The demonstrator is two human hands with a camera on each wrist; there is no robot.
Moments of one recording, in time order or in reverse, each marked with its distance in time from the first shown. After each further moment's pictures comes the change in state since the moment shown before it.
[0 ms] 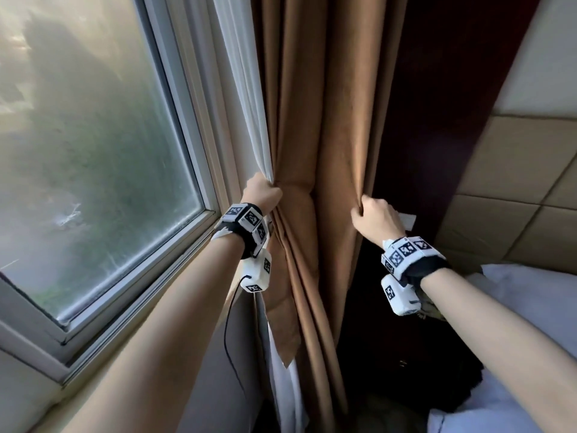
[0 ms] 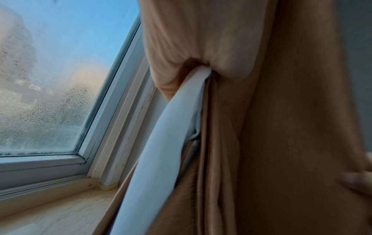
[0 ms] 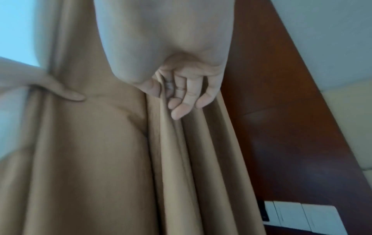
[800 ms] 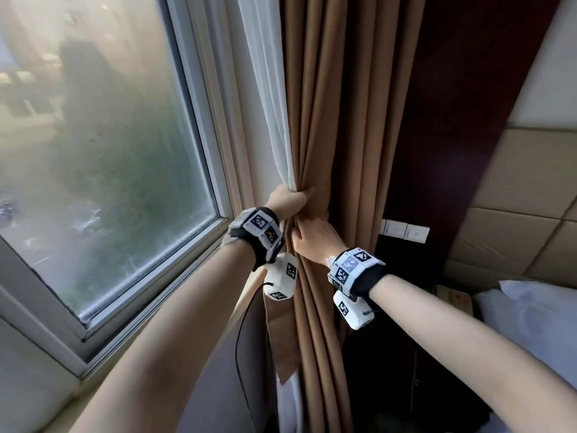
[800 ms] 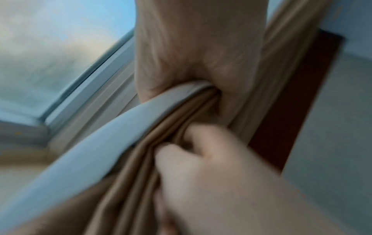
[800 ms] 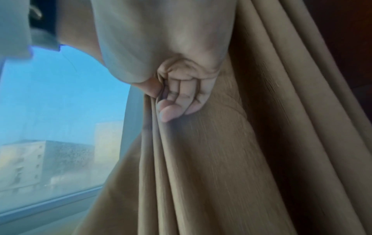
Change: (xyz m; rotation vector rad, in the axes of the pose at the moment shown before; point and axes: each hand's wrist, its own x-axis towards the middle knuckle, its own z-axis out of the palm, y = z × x) left_hand -0.008 0.013 0.004 -0.193 -0.147 0.000; right_hand -0.015 -0.105 0.050 0.007 -0.202 -0.346
